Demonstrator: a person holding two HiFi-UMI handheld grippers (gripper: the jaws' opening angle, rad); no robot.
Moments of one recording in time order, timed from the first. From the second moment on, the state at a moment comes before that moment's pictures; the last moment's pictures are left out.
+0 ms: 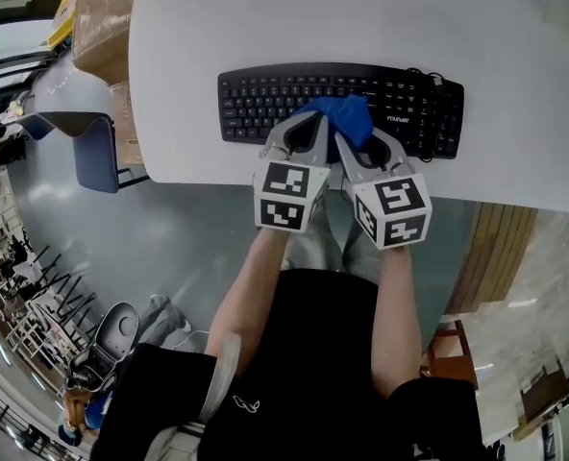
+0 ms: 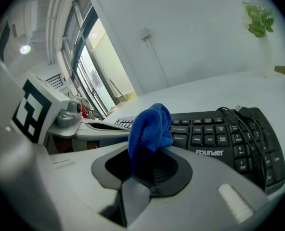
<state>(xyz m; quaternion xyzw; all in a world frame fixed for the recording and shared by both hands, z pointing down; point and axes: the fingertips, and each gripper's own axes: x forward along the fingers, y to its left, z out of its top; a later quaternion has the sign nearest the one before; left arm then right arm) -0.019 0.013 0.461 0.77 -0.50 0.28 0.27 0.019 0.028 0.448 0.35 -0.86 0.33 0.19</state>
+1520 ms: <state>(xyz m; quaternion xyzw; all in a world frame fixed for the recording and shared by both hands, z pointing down) 0.146 -0.004 0.457 0.84 -0.38 0.29 0.24 0.174 0.017 0.439 0.47 -0.80 0.34 0.18</state>
